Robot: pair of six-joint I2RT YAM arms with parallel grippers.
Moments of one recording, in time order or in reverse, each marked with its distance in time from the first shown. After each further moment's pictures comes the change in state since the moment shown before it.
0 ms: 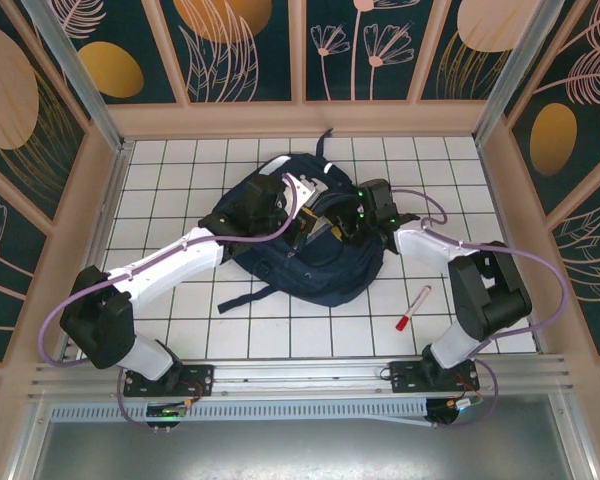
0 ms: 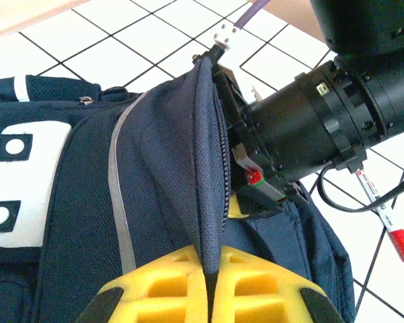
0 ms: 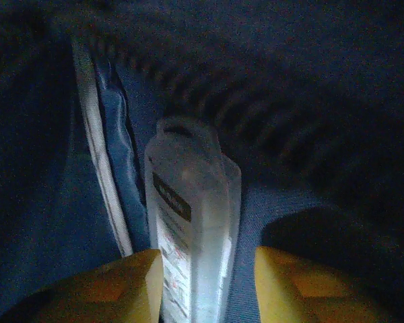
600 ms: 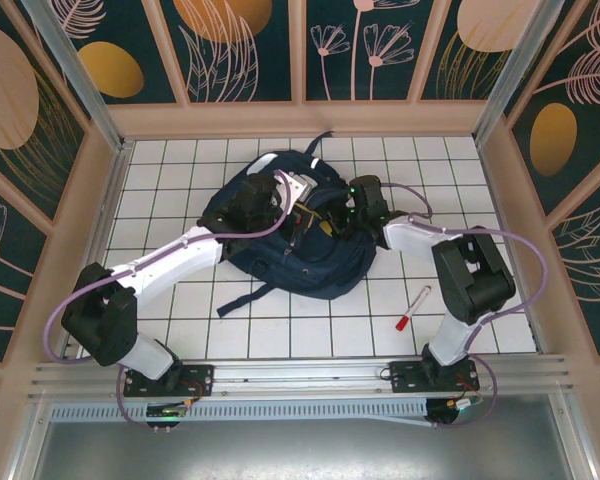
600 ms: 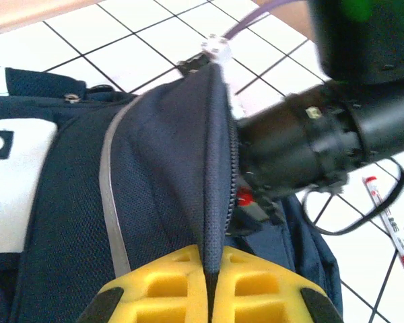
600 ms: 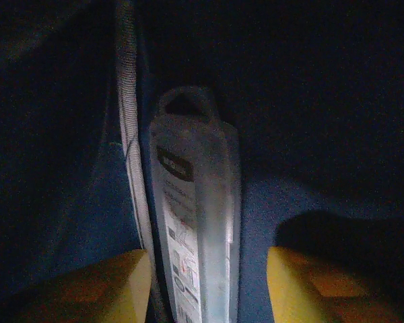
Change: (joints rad) left arm 0.052 0.020 -0.036 0.077 -0.004 -0.078; right arm 0.002 0.108 0.054 0.127 -0.074 -0.055
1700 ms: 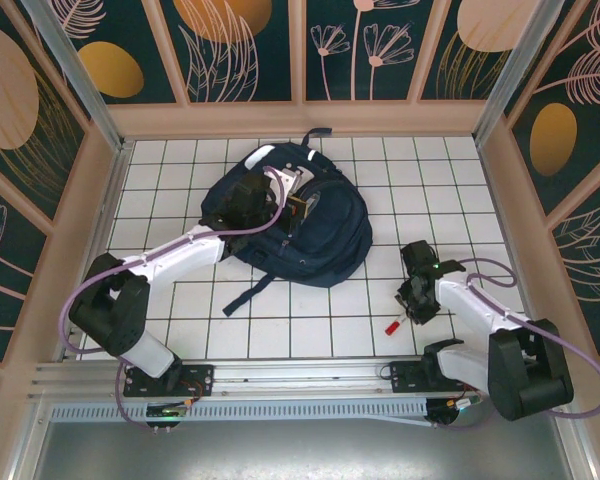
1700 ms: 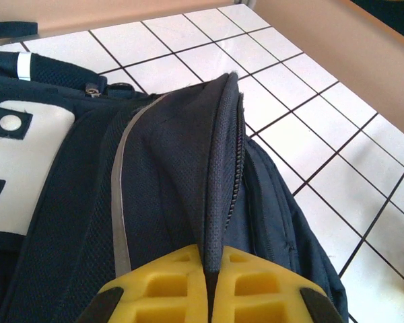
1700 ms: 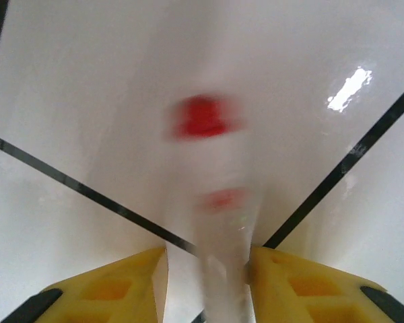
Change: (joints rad) left arm 0.052 0.051 -0.060 0.183 -0.013 -0.093; right arm -0.186 -0.552 -0.472 -0.852 0.469 -0.005
